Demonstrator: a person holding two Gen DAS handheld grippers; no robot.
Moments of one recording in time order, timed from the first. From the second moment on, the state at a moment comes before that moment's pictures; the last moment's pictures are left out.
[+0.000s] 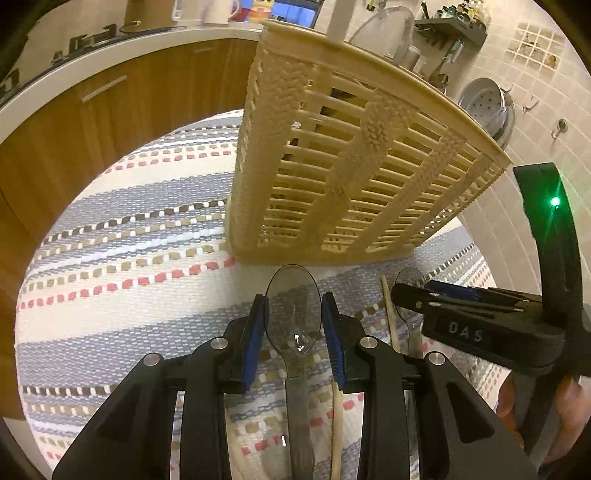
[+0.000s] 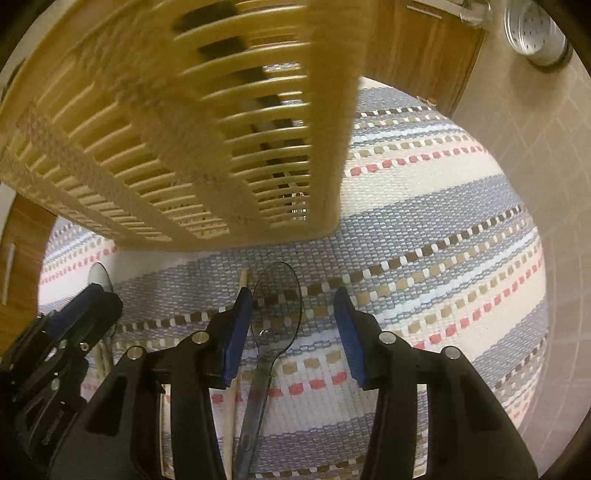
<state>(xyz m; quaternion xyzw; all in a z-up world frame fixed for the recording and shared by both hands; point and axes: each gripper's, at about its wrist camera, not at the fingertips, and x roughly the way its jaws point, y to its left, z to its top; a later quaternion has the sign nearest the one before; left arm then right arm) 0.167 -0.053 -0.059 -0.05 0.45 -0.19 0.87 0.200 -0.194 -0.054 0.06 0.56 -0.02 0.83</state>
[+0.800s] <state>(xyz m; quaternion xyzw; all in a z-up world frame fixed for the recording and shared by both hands) 0.151 -0.027 -0.042 -0.08 0.42 -0.20 0.88 0.168 -0.141 -0.029 0.02 0.53 -0.02 0.85</state>
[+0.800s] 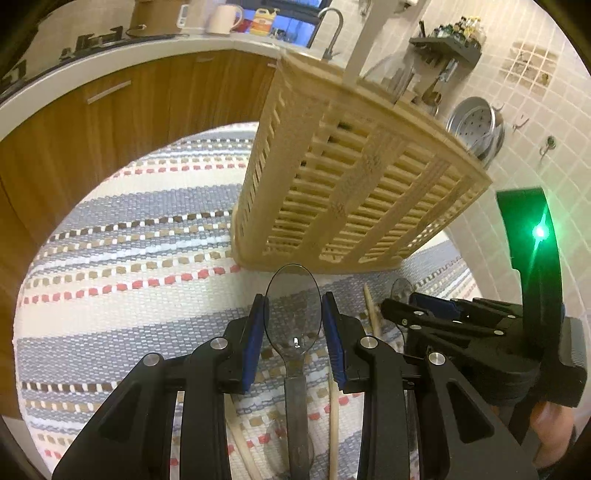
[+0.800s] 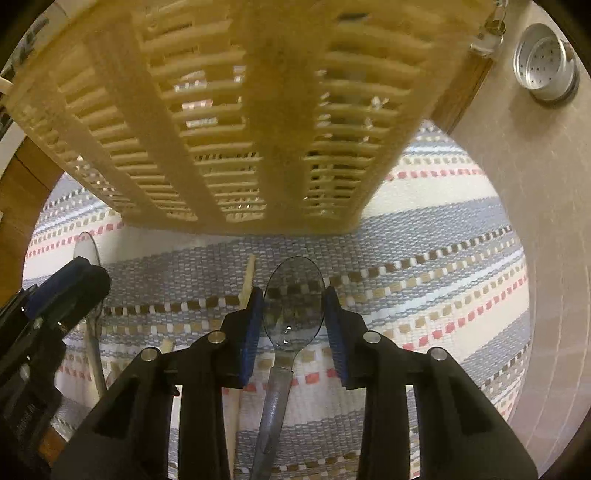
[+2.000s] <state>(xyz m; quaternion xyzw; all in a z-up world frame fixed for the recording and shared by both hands) 0.076 0.000 0.150 -0.12 0.09 -0.21 0.97 0.092 -0.256 0.168 0.11 0.16 0.03 0.98</state>
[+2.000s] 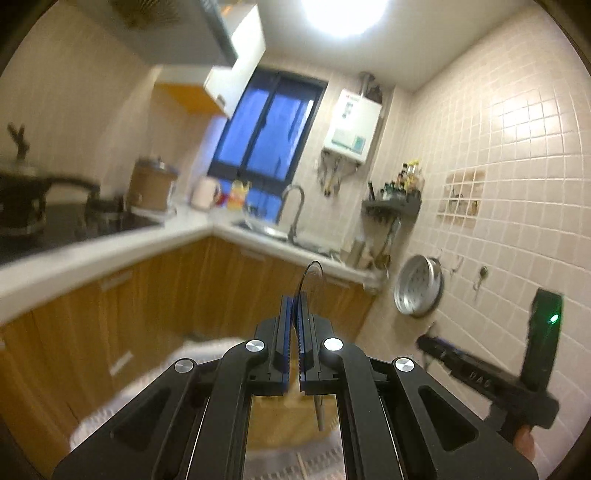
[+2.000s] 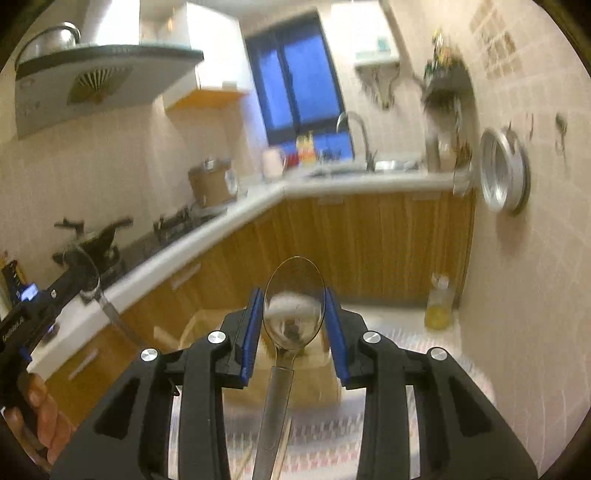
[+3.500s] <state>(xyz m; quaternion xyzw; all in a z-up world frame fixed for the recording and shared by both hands) 0.083 -0.029 0.102 -0.05 0.11 -0.19 0.97 0.089 -0.256 0.125 0.06 0.08 0.01 0.99</state>
